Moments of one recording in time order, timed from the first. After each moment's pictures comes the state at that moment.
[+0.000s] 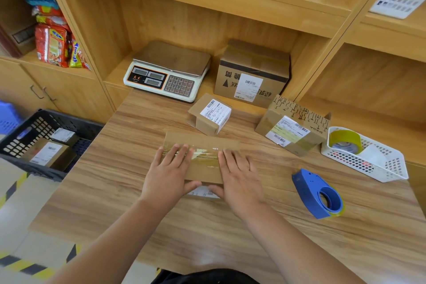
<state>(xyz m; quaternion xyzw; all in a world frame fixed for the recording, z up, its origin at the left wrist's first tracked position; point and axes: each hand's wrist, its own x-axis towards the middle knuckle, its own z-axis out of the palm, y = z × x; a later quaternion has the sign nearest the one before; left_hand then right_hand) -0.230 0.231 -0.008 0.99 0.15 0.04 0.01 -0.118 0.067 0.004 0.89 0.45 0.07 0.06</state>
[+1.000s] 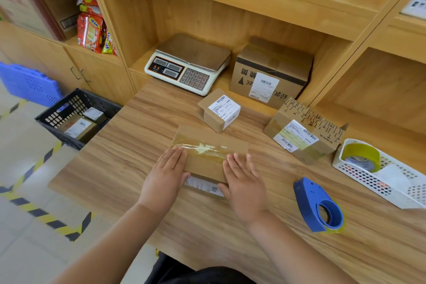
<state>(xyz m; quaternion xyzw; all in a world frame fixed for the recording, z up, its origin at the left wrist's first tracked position) -0.237 0.179 -0.018 0.96 0.24 0.16 0.01 -0.093 0.020 -0.002 0.83 0.54 0.14 -0.04</state>
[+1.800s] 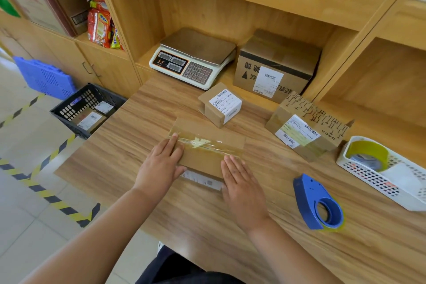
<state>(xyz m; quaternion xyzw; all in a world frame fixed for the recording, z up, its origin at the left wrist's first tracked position) -0.231 0.173 0.000 0.96 0.27 0.10 0.01 -0.092 -0.011 -0.015 0.81 0.57 0.07 -0.10</state>
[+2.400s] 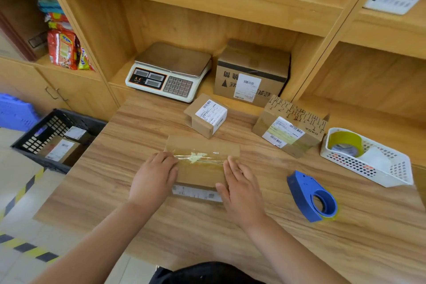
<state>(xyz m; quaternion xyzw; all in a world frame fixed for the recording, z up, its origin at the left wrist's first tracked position) -0.228 0.202 0.024 0.94 0.27 0.12 0.16 -0.105 0.014 -0.004 0.89 0.43 0.03 -0.14</state>
